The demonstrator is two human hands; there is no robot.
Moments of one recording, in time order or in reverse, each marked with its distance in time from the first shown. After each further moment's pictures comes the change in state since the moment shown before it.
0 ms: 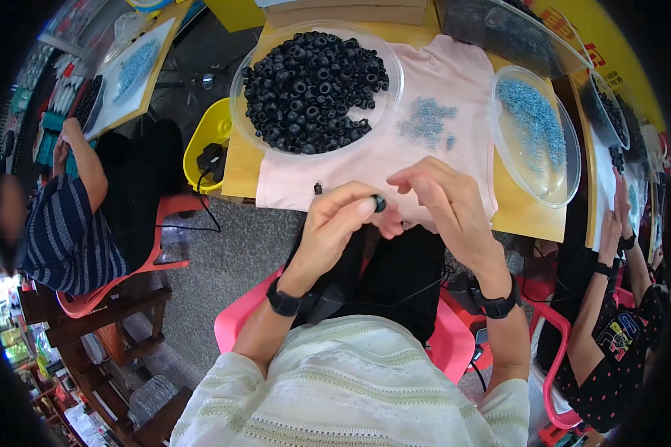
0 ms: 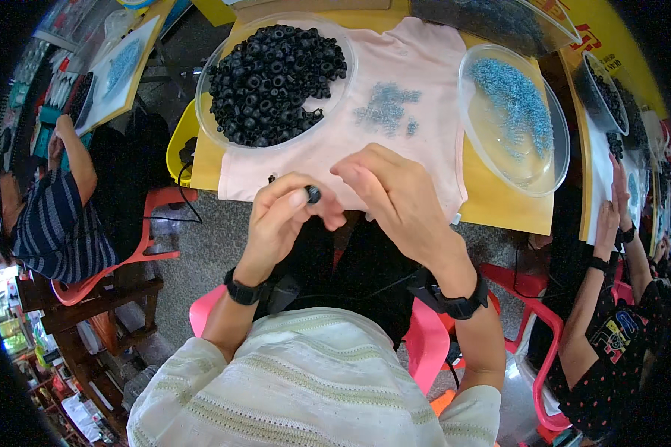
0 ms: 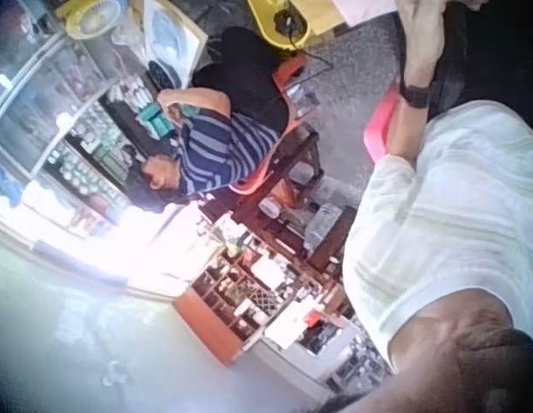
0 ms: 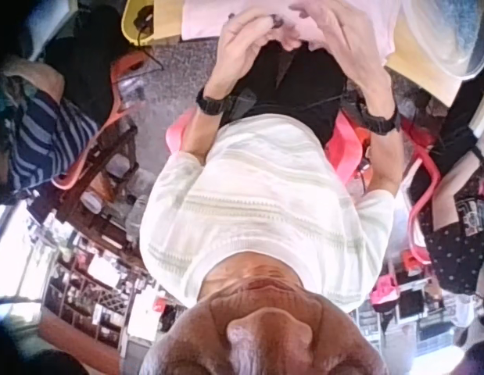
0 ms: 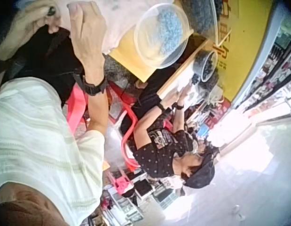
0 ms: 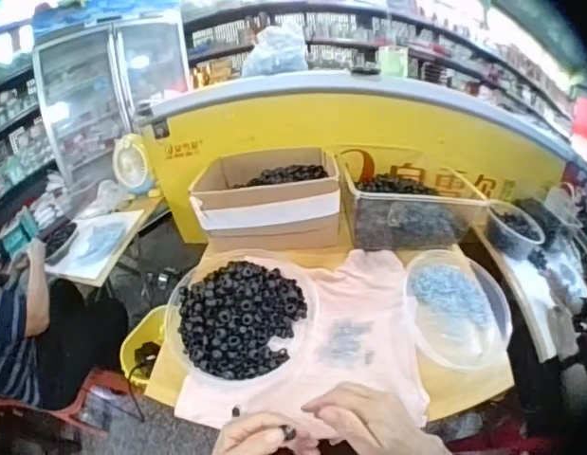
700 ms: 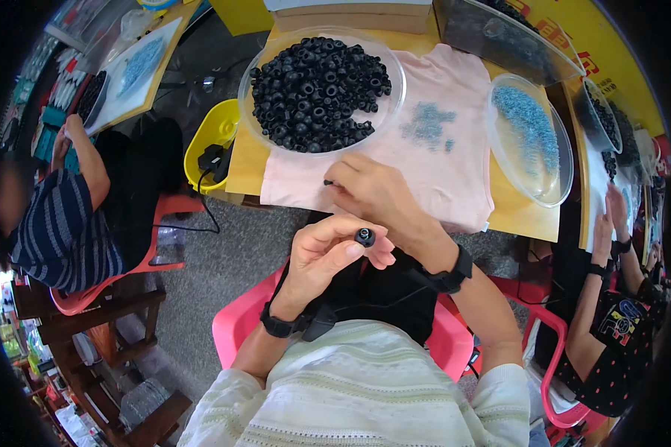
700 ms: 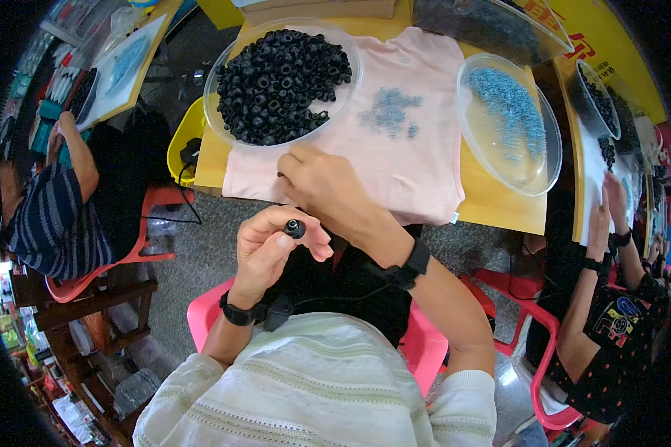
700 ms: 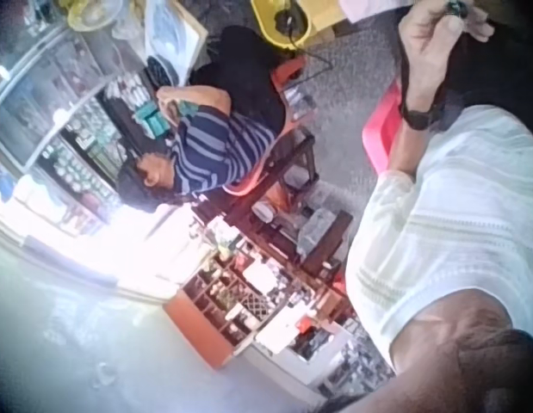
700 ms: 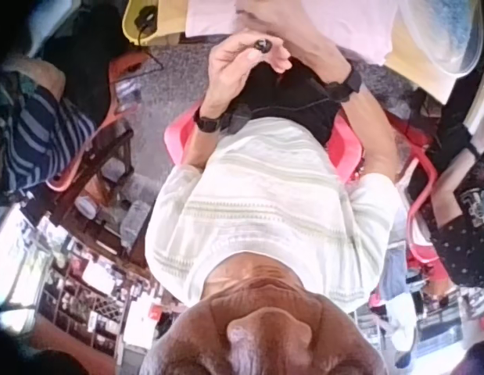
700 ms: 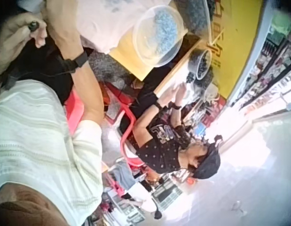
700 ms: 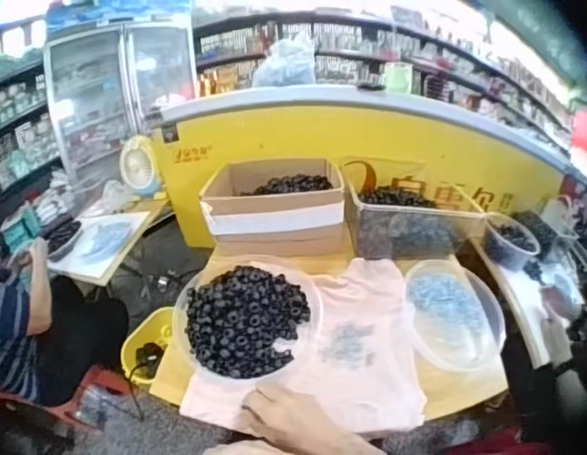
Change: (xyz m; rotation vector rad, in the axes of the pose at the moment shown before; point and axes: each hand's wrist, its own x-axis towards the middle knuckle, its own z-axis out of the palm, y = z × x) left_hand -0.041 0.006 0.004 0.095 -0.026 0.150; right_hand 0.032 0.015 0.077 -0.284 -0.075 -0.234
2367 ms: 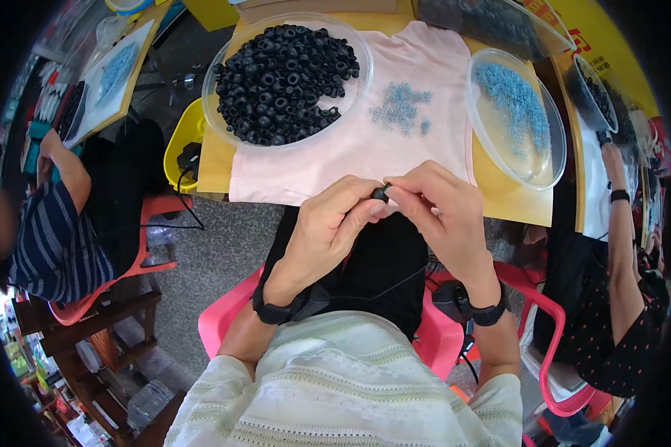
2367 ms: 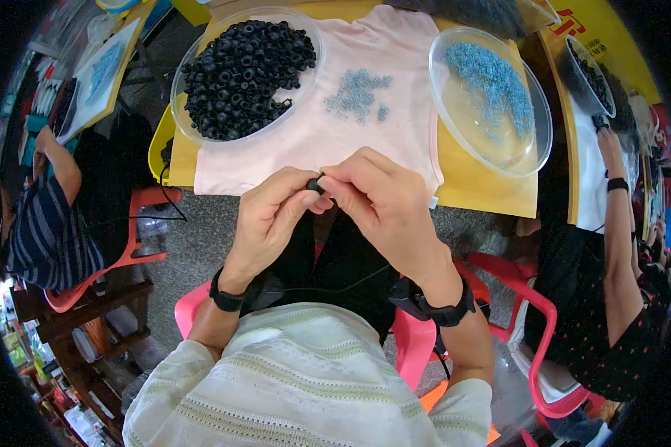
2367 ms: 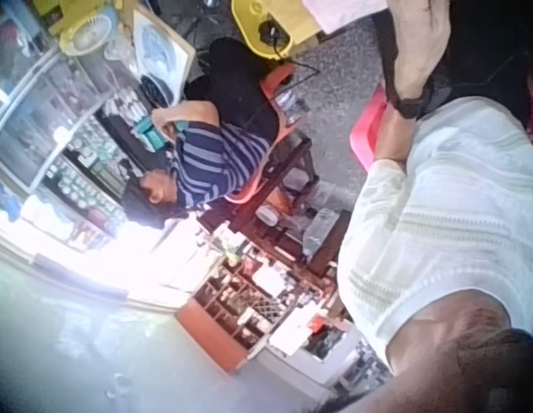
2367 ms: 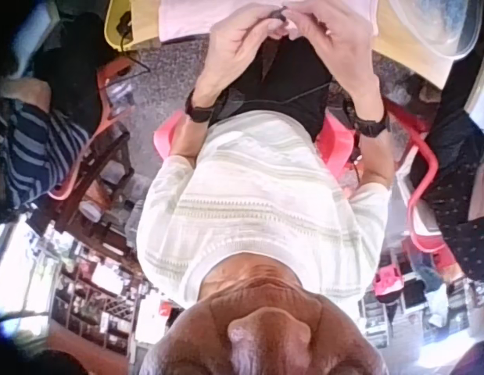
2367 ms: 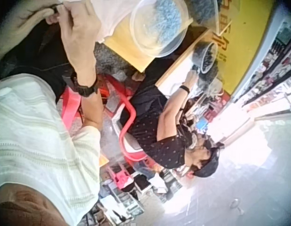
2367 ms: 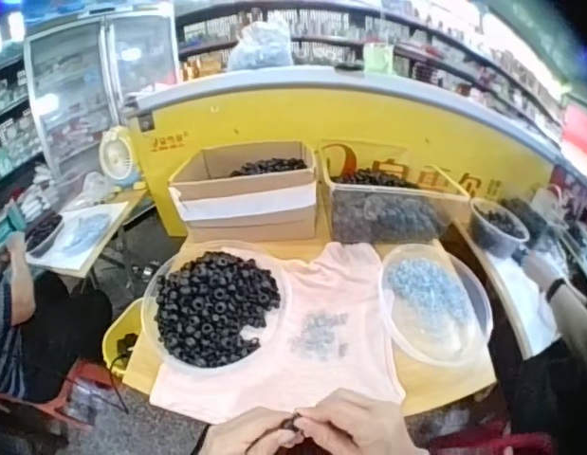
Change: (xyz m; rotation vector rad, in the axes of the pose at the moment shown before) left_hand 0.045 -0.011 0.025 0.707 -0.015 0.086; right_hand -0.060 -0.019 -0.091 0.183 0.198 0.196
